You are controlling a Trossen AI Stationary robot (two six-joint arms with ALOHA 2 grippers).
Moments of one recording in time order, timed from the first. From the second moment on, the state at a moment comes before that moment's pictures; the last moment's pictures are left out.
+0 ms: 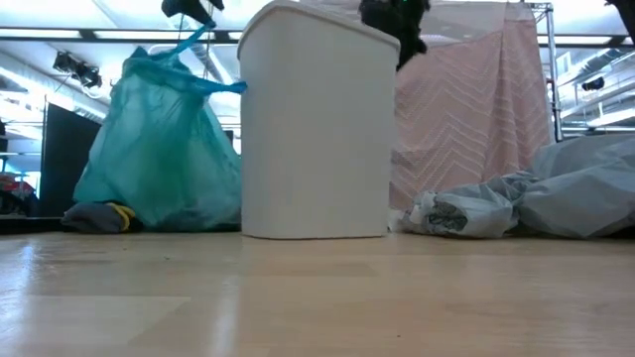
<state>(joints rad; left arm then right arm) 0.79 1.37 2.01 -1.38 0.18 0.04 -0.45 1.78 2.09 -1.33 0.19 0.06</state>
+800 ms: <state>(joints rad) 0.78 1.31 2.03 -1.54 0.43 0.31 -0.29 2.00 2.20 -0.31 0.00 0.03</state>
